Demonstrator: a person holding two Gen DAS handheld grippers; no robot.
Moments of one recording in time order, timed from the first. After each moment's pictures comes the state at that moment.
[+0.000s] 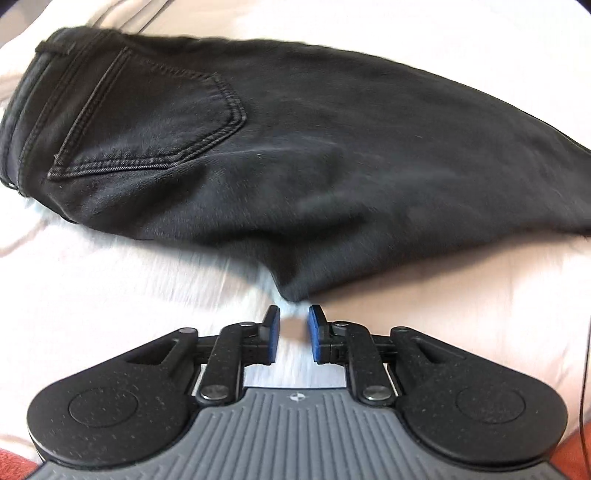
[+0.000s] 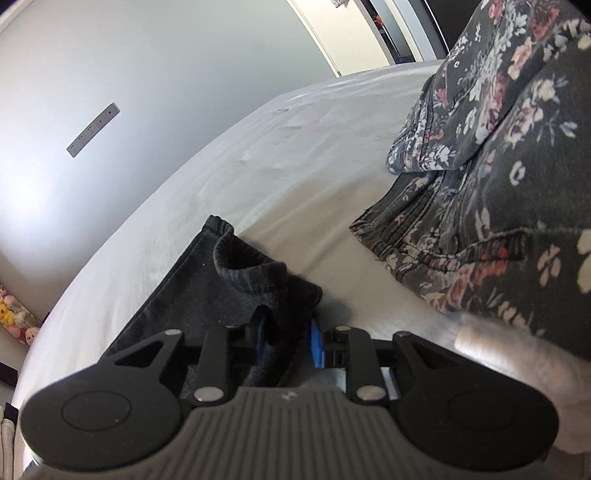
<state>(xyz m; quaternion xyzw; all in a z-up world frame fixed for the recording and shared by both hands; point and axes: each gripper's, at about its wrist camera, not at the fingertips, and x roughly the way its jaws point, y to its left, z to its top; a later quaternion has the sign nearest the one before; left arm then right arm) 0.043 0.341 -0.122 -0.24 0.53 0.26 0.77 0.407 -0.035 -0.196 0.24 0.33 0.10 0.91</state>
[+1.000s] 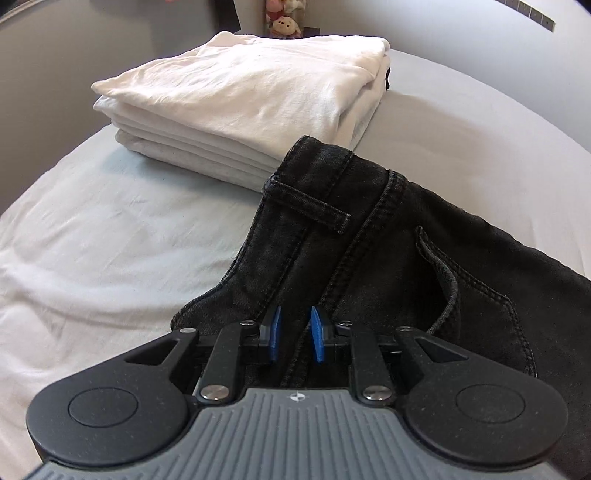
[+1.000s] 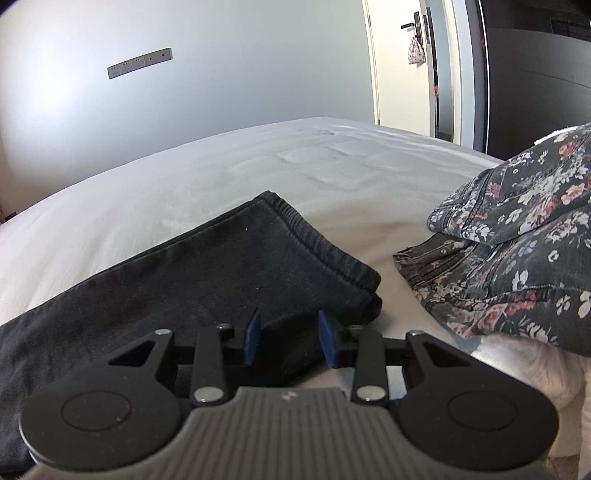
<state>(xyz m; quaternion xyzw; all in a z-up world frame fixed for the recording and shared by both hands) -0.020 0.557 -0.131 -0.24 0.38 0.45 0.77 0.380 0.027 -0.186 0.03 0.28 0.11 0.95</state>
